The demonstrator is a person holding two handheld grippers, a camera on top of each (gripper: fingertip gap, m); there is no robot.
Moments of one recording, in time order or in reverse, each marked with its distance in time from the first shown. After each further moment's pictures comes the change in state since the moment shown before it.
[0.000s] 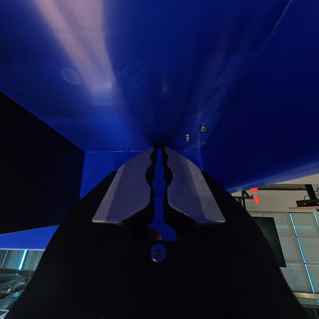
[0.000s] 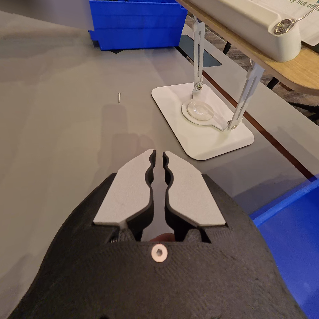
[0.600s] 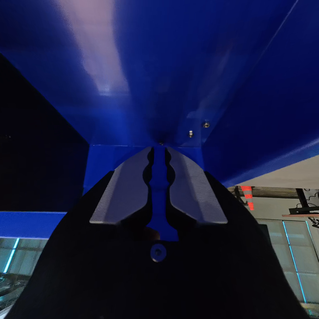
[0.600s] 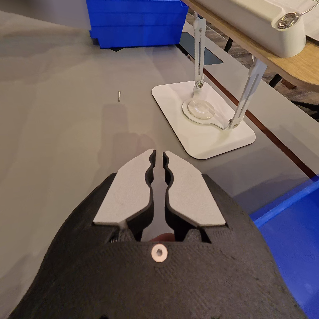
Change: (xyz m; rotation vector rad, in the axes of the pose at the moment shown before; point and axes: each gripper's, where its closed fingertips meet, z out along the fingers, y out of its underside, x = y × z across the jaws) left arm -0.005 0.002 -0.009 0.028 -0.001 -0.047; right arm 0.000 0.002 0.002 -0.007 -0.004 0.003
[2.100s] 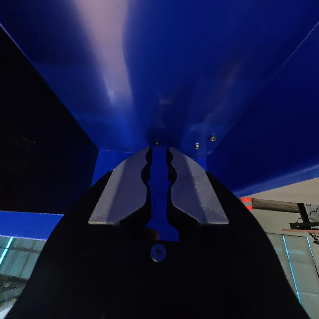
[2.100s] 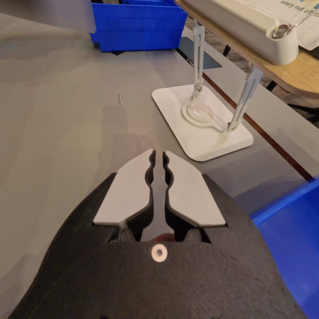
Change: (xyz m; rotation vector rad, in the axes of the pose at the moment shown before) left arm -0.005 -0.010 0.002 0.043 -0.034 -0.043; right arm -0.001 -0.004 -0.003 0.013 0.002 -0.007
